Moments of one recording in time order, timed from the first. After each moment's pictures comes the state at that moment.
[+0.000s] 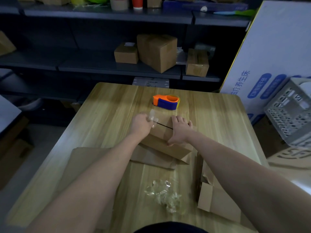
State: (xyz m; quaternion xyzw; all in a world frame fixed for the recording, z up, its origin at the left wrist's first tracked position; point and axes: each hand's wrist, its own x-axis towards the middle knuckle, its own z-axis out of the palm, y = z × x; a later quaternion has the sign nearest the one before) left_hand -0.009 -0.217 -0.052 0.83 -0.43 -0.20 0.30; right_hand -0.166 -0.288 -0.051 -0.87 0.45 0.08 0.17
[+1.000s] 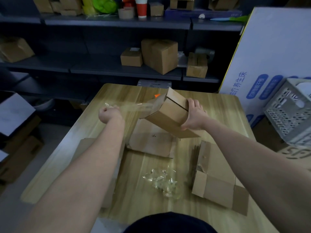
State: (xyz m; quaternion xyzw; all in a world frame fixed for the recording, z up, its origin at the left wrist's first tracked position) left_hand 0.024 -0.157 -0.006 0.72 0.08 -0.15 0.67; right_hand -0.229 -0.289 -0.010 -0.86 0.47 -0.05 0.18
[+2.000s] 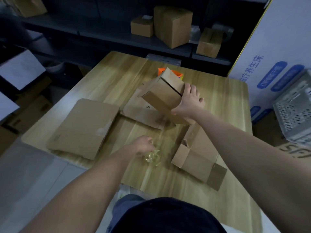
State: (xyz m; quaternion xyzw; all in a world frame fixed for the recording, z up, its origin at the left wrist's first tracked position) left_hand -0.157 -0.084 -0.150 0.81 -0.40 -0.42 0.11; right_hand -0.262 -0.260 -0.042 -0.88 0.46 -0.06 0.14
